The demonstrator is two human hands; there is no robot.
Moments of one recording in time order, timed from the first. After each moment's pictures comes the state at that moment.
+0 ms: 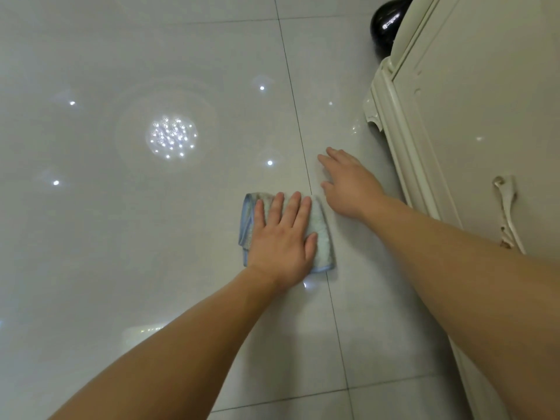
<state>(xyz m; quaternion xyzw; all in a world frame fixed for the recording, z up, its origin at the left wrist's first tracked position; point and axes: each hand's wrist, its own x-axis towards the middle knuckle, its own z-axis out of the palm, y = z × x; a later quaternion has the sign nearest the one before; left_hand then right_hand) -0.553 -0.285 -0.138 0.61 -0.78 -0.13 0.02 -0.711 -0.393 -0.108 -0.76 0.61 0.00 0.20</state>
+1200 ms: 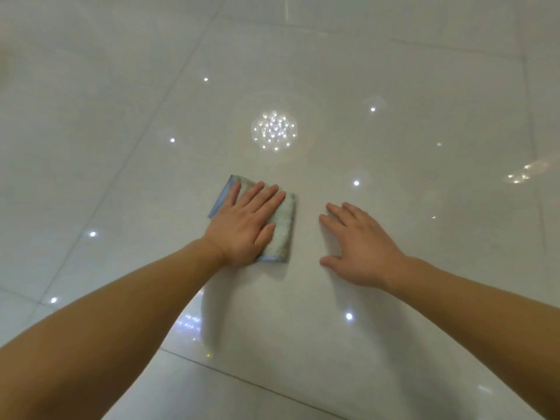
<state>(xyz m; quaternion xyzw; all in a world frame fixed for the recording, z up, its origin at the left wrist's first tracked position) -0.135 -0.214 -0.138 0.66 -0.74 -0.10 -0.01 -0.385 -0.297 -0.110 -0.90 0.37 0.13 0.17</state>
